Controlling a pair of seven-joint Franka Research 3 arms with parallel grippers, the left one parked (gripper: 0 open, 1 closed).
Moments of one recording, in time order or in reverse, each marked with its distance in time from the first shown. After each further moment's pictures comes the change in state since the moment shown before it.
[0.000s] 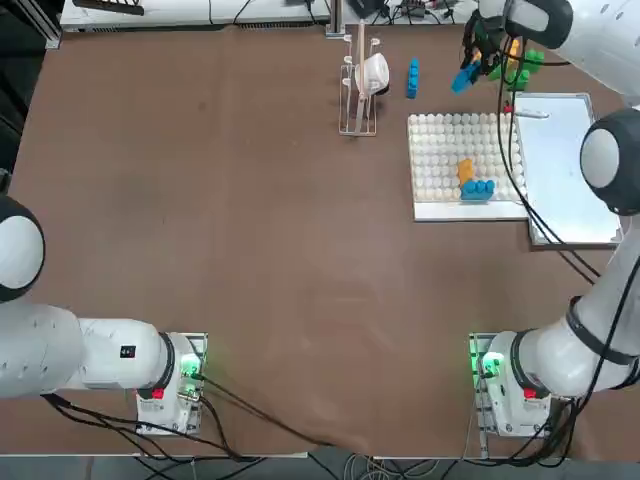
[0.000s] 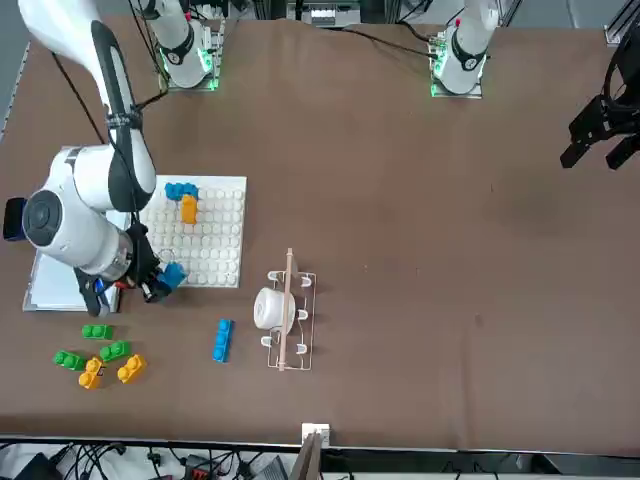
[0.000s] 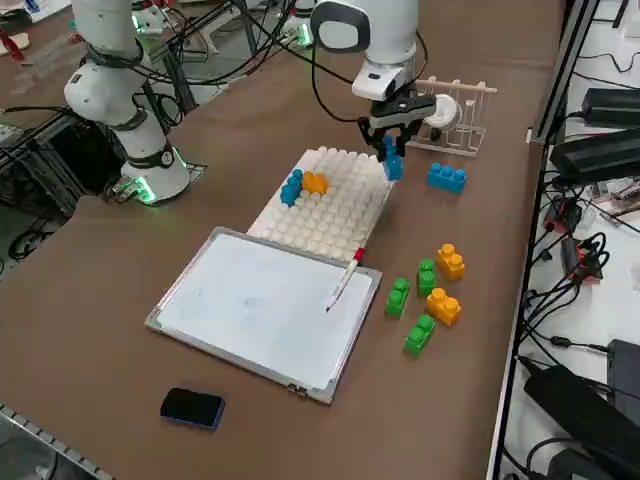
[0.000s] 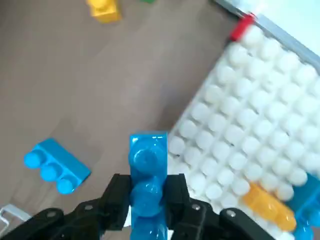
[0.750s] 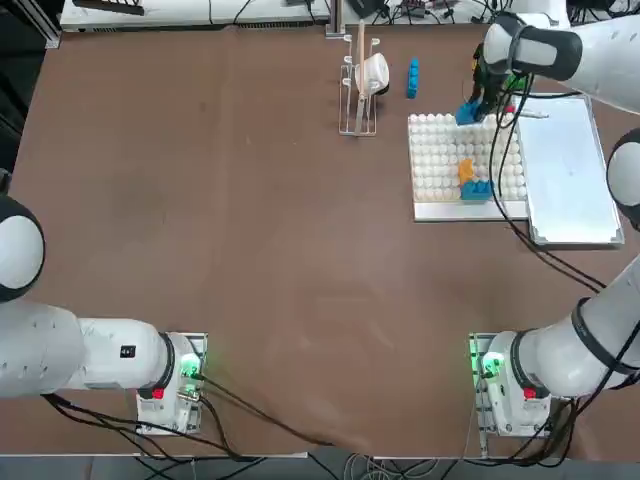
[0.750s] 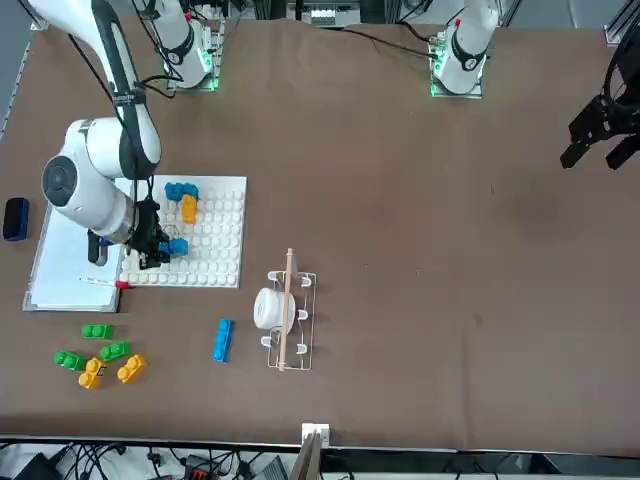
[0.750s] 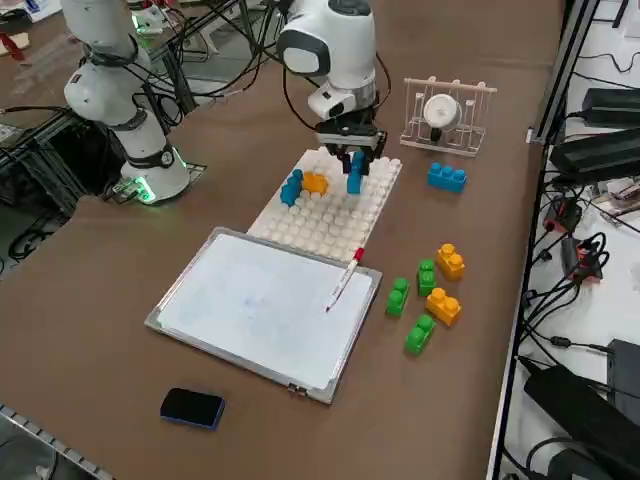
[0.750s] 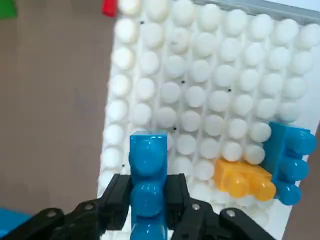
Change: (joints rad) arm 0.000 -0.123 -0.009 -0.317 -0.033 0.154 0.382
